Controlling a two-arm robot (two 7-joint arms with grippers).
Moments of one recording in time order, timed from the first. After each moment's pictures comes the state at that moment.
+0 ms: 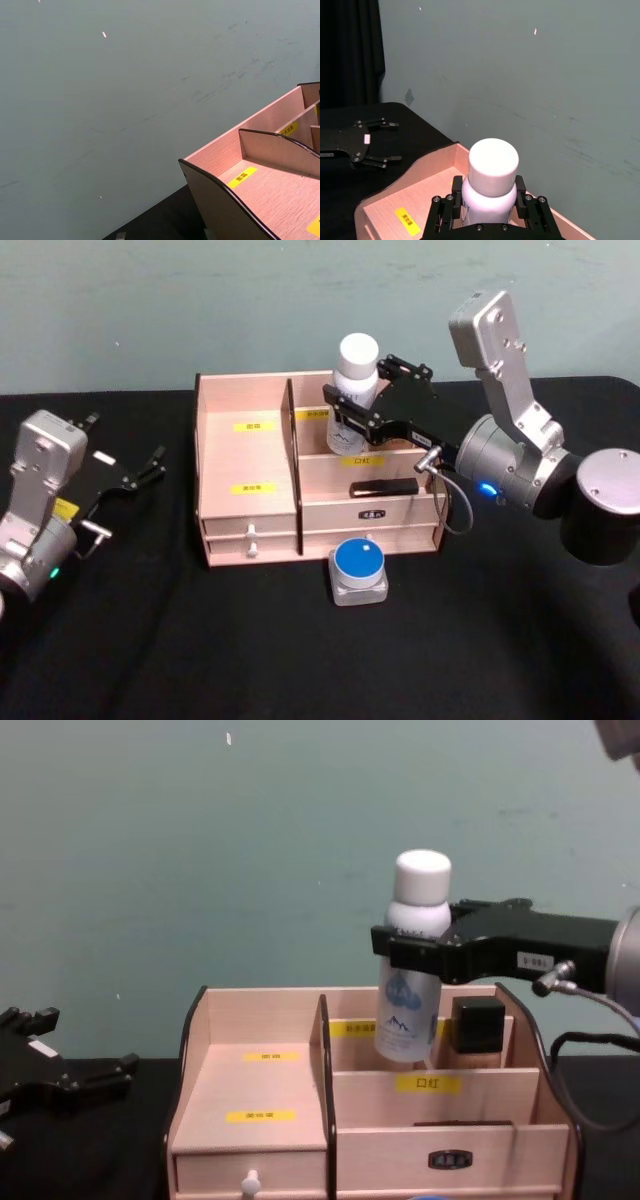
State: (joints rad) left arm -0.20 0.60 0.45 -1.41 -0.25 -0.12 0.03; right arm 0.35 0.37 -0.43 -1.55 0.26 0.11 0.40
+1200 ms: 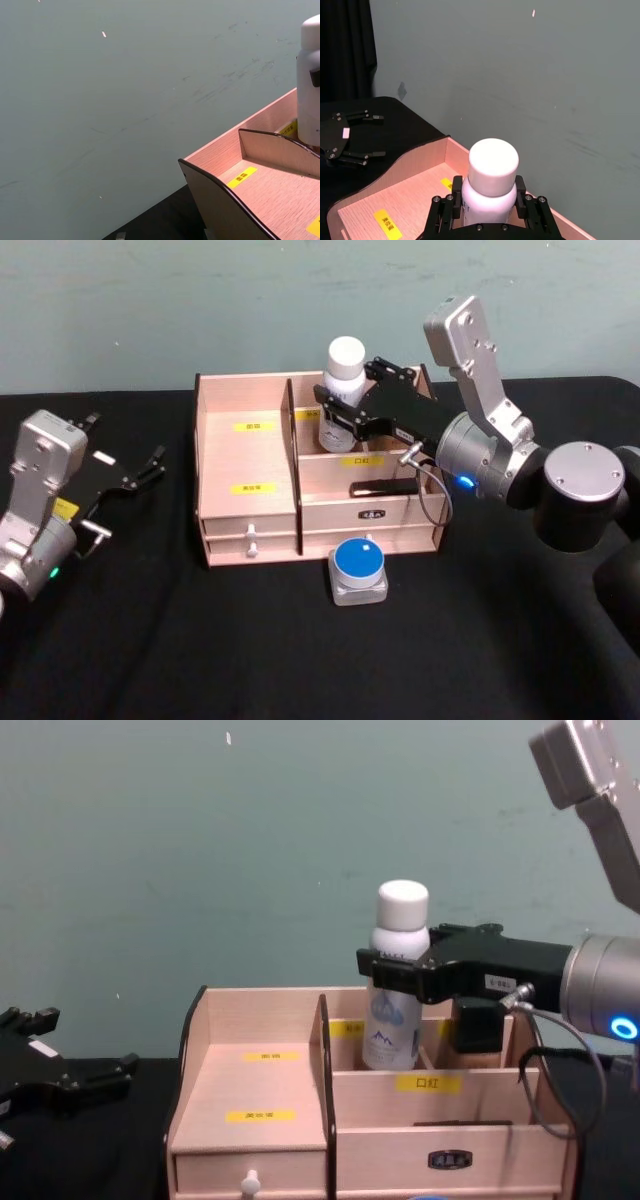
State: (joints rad) left arm -0.20 0.60 0.45 -1.41 -0.25 -0.12 0.03; right arm 0.43 0.29 -0.44 -1.36 0.22 0.05 0.42
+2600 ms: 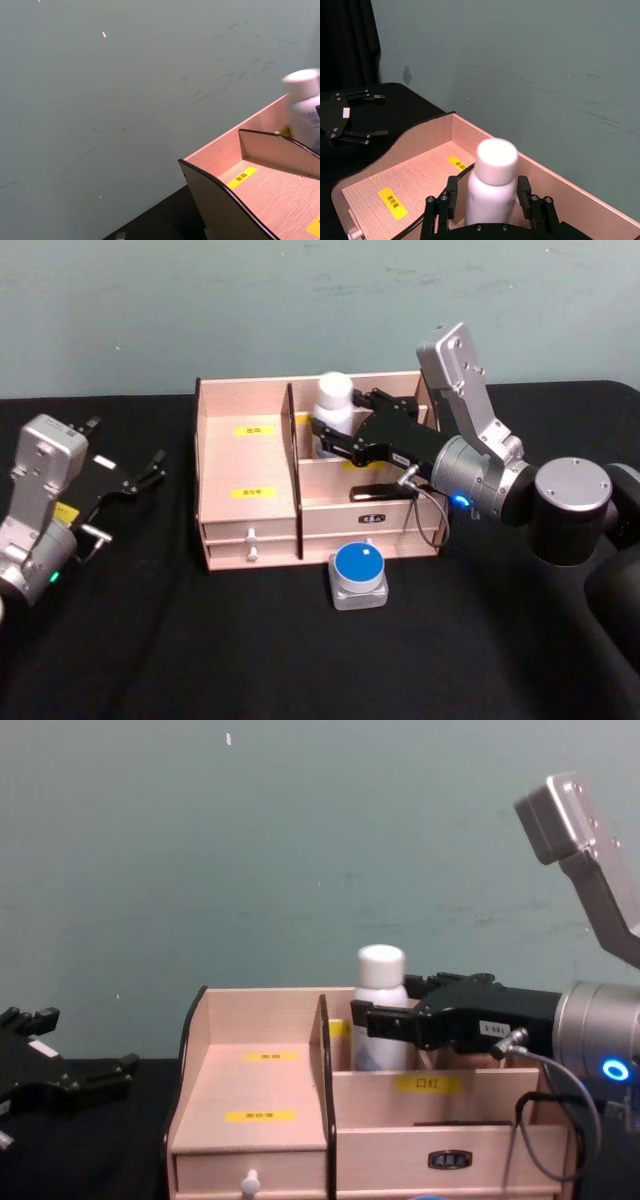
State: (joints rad) left arm -0.20 0.60 0.45 -1.41 -0.25 -0.12 0.03; right arm 0.45 0.28 -0.46 -1.26 0.25 0.06 0.46
